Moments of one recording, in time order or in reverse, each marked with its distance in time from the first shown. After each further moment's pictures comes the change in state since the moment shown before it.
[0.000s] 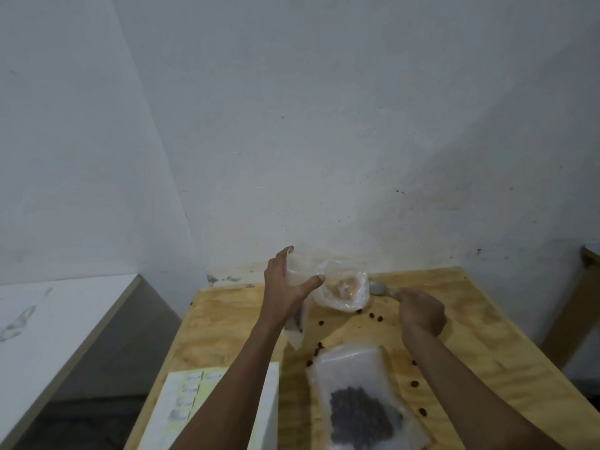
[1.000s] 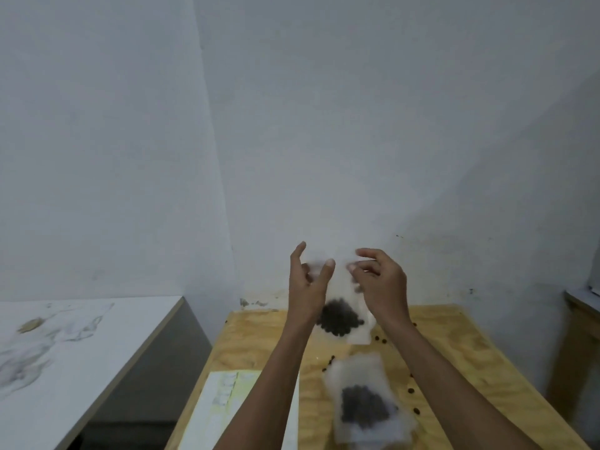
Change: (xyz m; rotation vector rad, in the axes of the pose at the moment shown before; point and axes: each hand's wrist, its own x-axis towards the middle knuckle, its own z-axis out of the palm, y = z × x) left_hand -0.074 0.121 -0.036 -0.334 0.126 0.118; right_hand -0.153 -0.116 -0.050 0.174 -0.512 -0.763
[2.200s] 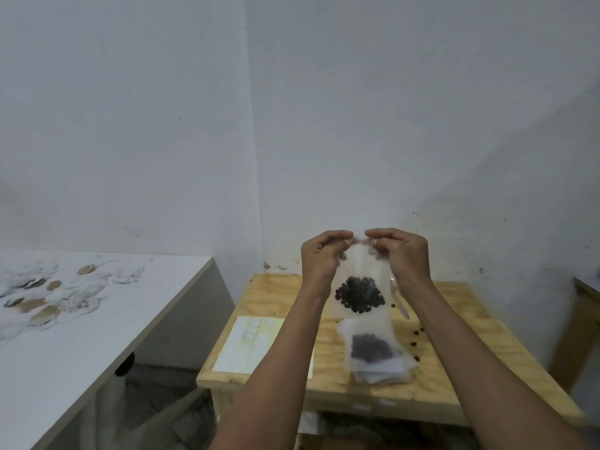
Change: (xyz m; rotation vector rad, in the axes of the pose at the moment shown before) left_hand -0.059 0.045 -0.017 -0.326 0.077 -0.079; right_hand -0.042 -0.041 -0.019 0.149 -0.070 0.127
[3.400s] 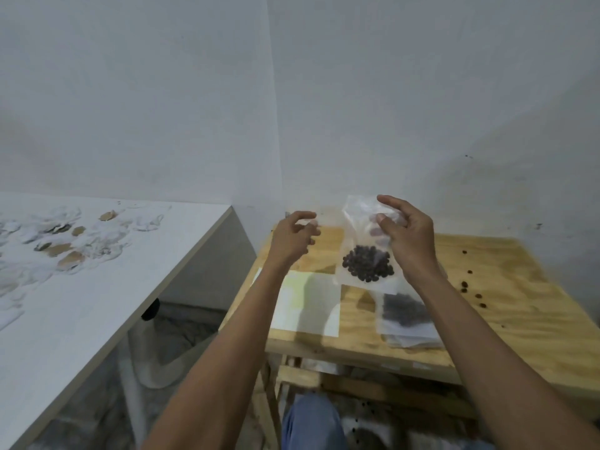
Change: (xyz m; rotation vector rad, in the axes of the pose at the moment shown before) left_hand 0.039 -0.064 -0.136 0.526 0.015 -0.193; right_hand -0.007 0.083 0.044 -0.044 -0.123 -0.007
